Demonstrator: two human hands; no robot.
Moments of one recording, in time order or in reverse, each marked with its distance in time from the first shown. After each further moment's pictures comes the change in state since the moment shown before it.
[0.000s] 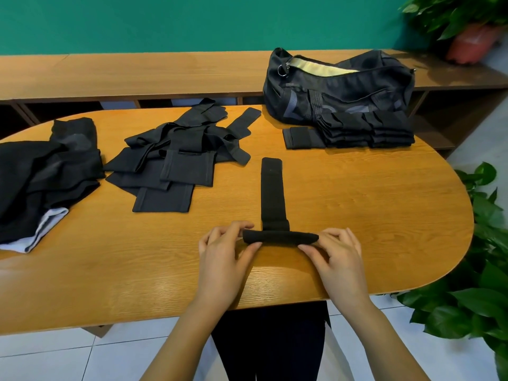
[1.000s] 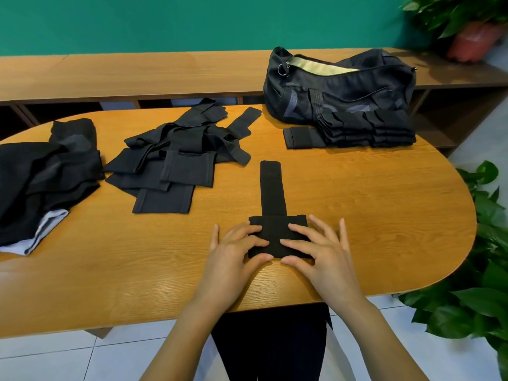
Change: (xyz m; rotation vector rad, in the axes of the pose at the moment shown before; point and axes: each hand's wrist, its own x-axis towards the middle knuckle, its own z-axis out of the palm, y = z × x) left_hand 0.006 -0.009 0.003 0.050 -0.242 0.106; right_hand 0.006 0.005 0.014 -0.122 -0.164 -0.151
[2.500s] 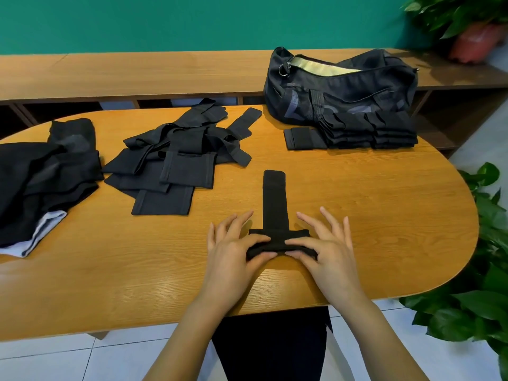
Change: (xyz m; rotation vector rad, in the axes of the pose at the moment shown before) left_hand 0.007 0.003 0.004 0.079 0.064 -0.039; right_hand 0.008 -0.002 -0.007 0.075 0.027 0.055
